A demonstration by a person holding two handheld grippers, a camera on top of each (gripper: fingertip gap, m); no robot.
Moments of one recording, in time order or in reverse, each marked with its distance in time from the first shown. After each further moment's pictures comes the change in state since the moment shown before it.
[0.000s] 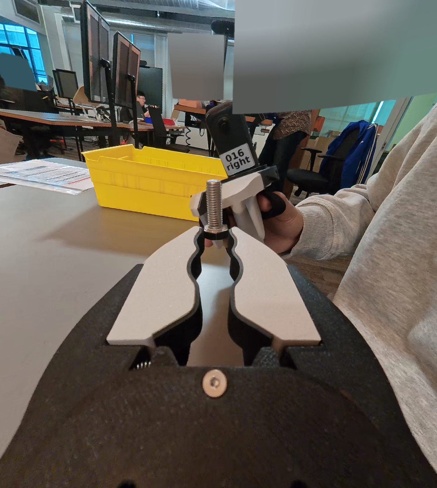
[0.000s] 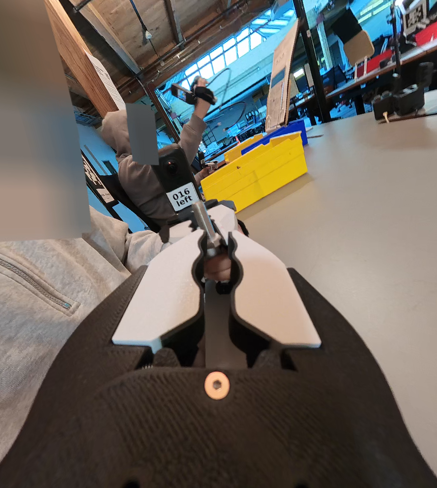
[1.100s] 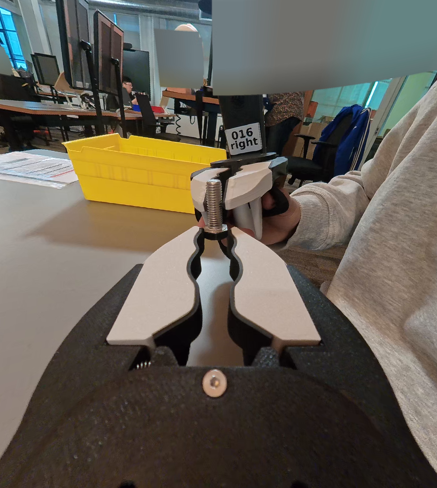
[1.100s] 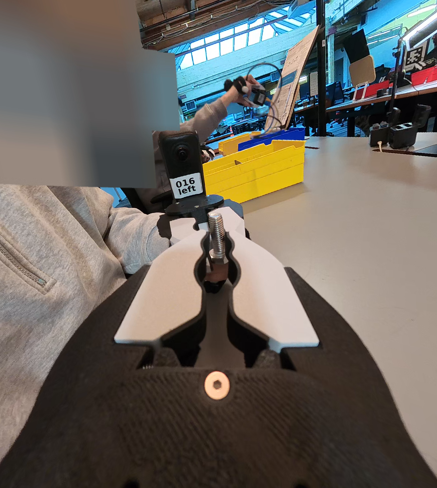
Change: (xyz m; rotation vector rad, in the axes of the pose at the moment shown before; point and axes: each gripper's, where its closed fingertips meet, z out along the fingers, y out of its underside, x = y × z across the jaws) left arm 0.007 0.008 0.005 -0.045 0.035 0.012; right arm -0.014 0.007 0.007 -0.056 0.011 -0.212
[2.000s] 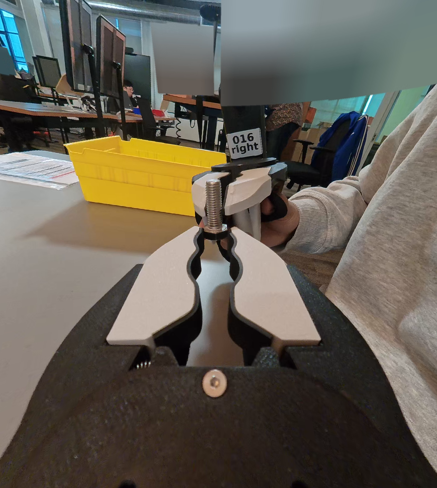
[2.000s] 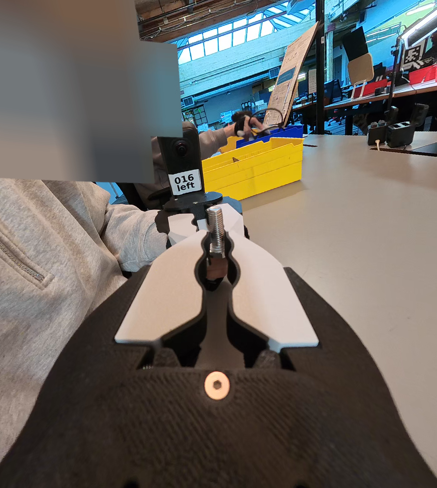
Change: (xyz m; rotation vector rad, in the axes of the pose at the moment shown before) left arm 0.000 -0.002 -0.002 0.015 0.001 -0.014; right arm 0.001 0.002 0.000 -0.010 0.008 -0.011
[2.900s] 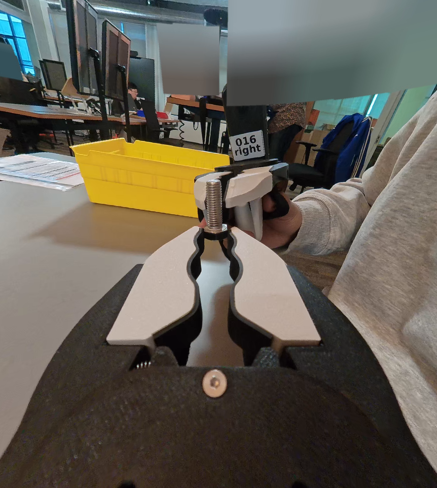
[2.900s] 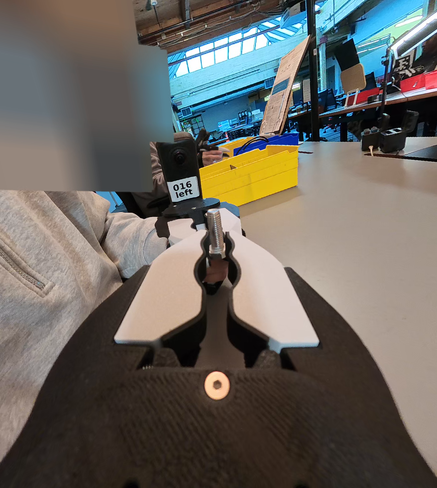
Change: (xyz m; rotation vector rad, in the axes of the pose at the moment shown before) left arm -0.003 -0.001 -0.001 0.008 -0.013 0.002; right arm 0.003 -0.005 -0.003 0.032 0.011 0.013
